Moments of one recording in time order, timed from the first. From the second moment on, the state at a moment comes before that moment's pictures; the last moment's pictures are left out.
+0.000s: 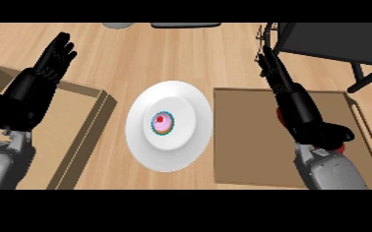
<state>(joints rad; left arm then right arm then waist) -0.26 0.51 -0.10 -1.65 0.24 0.10 0.16 -0.25 -0.26 0.24 -1.65 -0.10 -0.11 -0.02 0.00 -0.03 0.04</state>
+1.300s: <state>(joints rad) -0.06 0.37 -0.07 -1.49 0.33 0.16 0.24 0.12 -0.82 -0.26 -1.71 -0.22 0.16 0.15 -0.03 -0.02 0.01</state>
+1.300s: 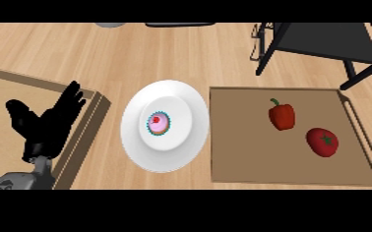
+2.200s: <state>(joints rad) -0.12 0.34 -0.07 -1.45 0.30 0.13 0.24 -0.15 -0.89 0.04 -1.97 -0.01 0.01 0.94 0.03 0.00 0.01</state>
